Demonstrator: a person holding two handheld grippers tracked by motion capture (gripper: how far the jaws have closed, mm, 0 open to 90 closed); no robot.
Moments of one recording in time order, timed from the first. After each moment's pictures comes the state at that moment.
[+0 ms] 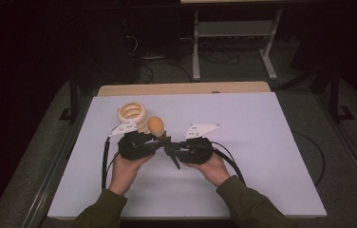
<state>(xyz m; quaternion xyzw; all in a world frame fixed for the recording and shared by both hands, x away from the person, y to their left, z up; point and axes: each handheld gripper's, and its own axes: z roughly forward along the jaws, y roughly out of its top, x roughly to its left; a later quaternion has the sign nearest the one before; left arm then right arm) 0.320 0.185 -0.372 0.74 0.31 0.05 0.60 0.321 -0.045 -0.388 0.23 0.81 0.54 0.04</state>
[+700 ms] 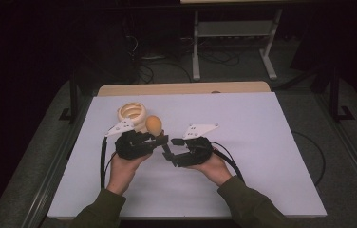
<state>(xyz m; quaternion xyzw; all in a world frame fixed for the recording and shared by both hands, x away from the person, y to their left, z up) 0.319 0.194 -0.368 0.74 0.31 0.06 0.60 0.323 -0.045 -0.390 0.23 0.82 0.52 0.05</state>
